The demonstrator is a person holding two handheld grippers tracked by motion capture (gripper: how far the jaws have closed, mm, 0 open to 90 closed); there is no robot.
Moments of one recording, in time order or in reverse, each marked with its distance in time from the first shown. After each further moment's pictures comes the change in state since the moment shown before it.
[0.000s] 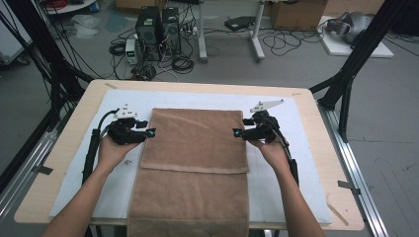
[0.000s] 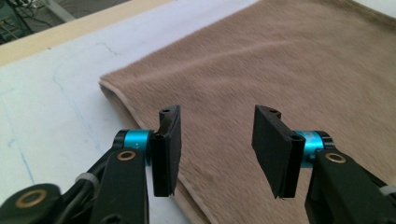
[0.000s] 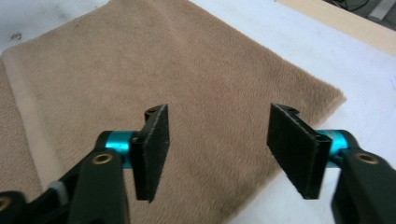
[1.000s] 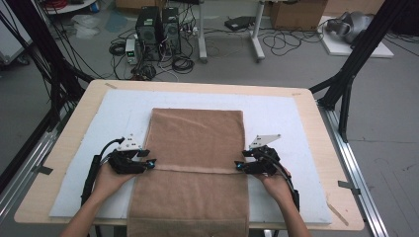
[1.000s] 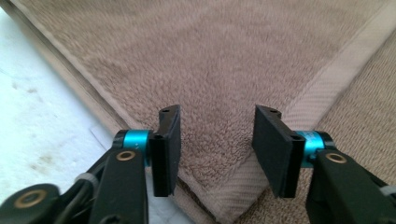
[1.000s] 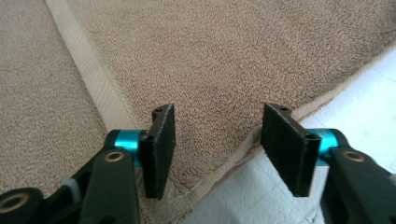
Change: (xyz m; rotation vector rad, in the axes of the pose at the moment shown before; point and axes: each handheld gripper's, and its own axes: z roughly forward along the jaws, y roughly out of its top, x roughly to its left) left arm -0.035 -0.058 -0.002 0.121 -0.082 0.078; right arm 0.041 -0.077 0.004 0.088 0.036 -0.065
